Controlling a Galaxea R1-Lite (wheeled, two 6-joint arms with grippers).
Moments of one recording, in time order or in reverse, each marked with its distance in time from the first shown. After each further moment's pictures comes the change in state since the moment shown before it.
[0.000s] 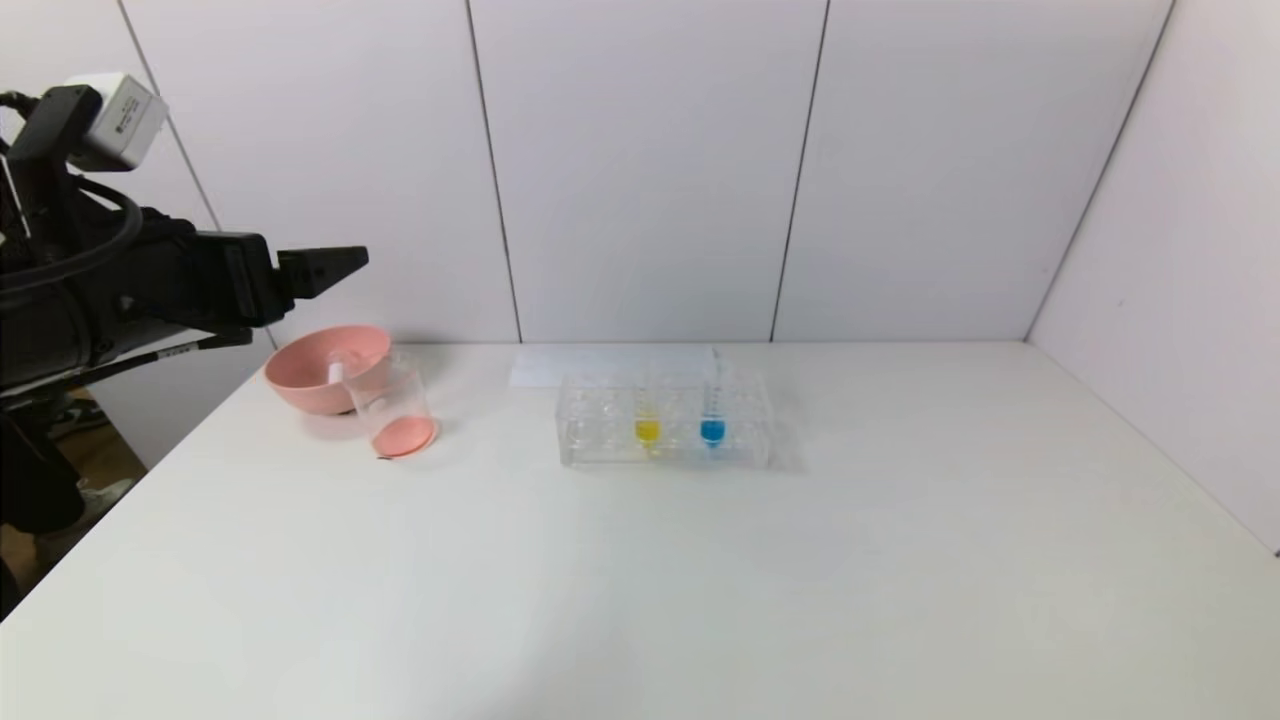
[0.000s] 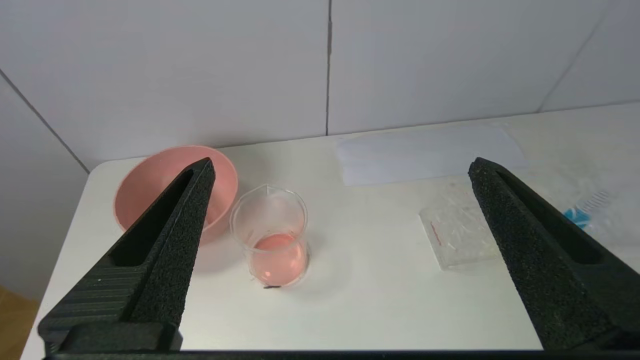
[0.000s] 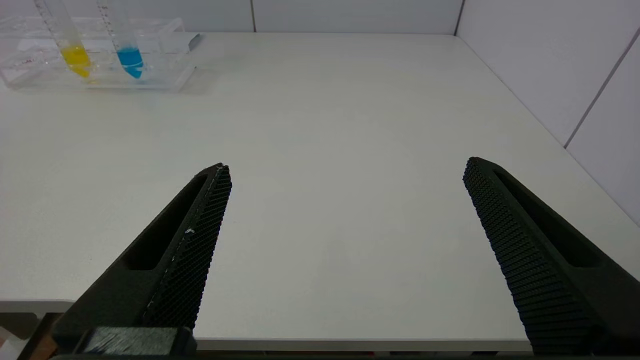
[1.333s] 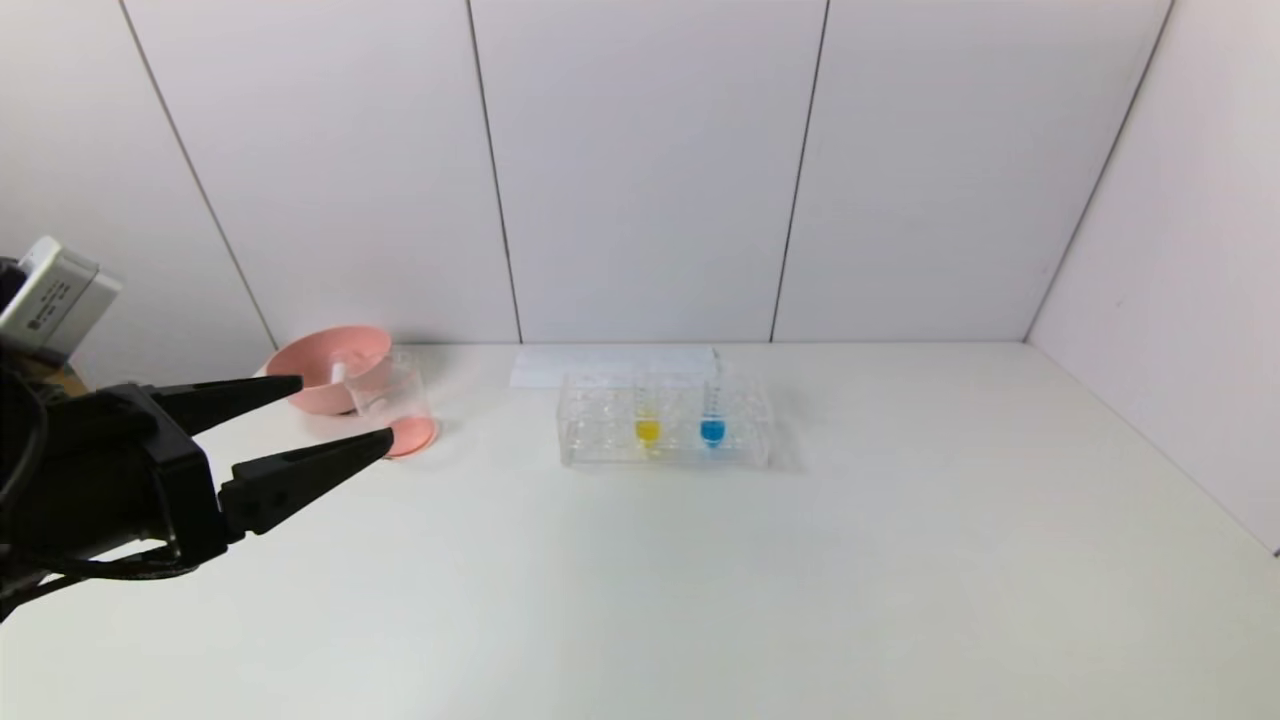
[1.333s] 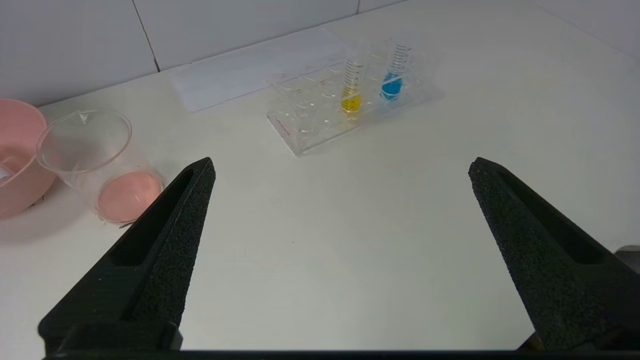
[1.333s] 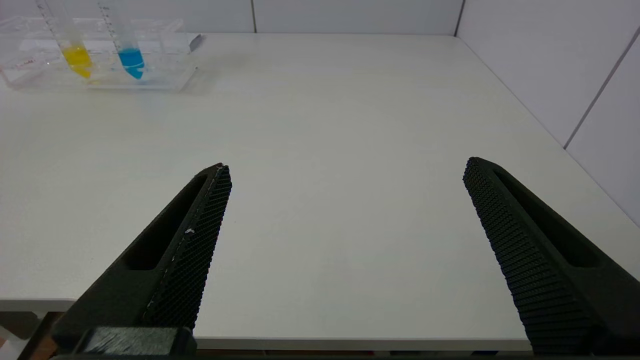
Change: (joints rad) left arm -0.068 -0.265 0.356 -0.008 -0.345 0.030; right arm 0.000 0.000 0.000 0.000 0.000 0.000
